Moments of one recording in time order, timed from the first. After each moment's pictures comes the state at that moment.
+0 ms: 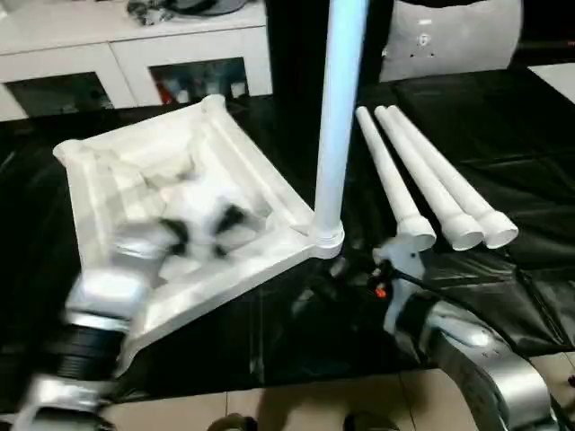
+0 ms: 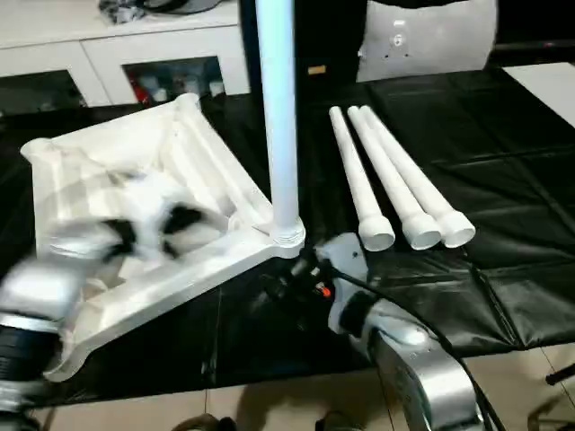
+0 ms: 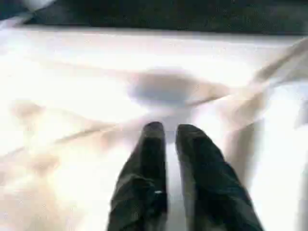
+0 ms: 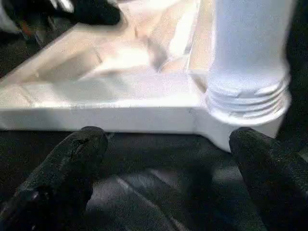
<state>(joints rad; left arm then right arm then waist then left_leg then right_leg) -0.42 0.49 -0.02 0.00 0.08 0.64 -0.67 -0.05 -0.27 0.17 -0.29 0.28 0.62 0.55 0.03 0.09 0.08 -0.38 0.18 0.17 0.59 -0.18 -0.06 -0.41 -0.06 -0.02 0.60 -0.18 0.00</state>
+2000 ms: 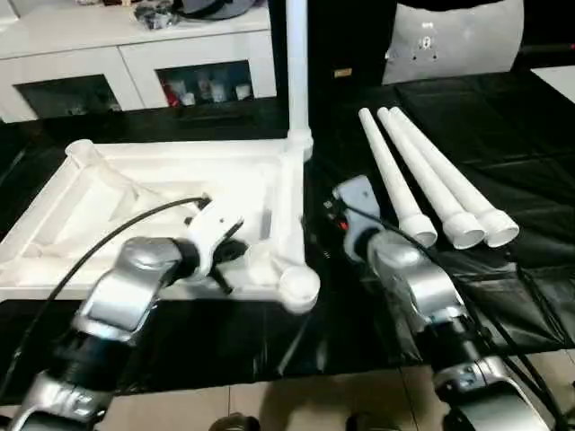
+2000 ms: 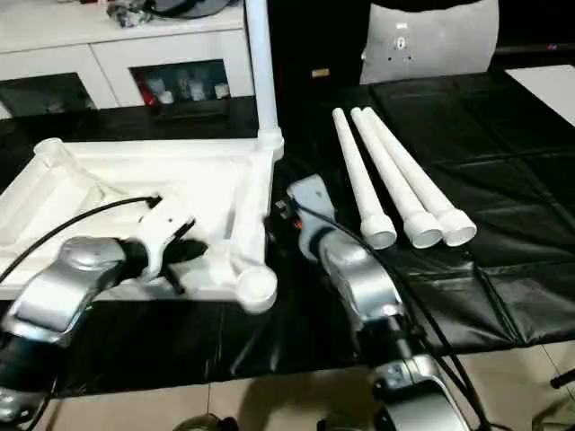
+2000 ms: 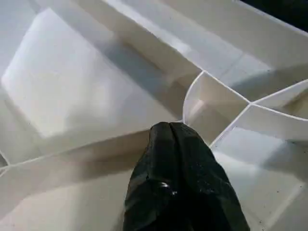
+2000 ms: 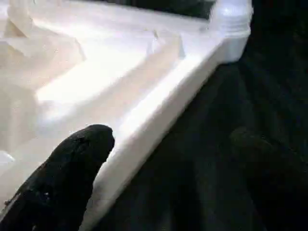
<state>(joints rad) -0.41 0.42 -0.21 0.06 0.01 0.67 -0.71 -0.54 -0.09 0.15 0.39 0.06 0.39 0.31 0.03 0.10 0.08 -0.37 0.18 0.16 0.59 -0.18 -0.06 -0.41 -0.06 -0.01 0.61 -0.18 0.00</state>
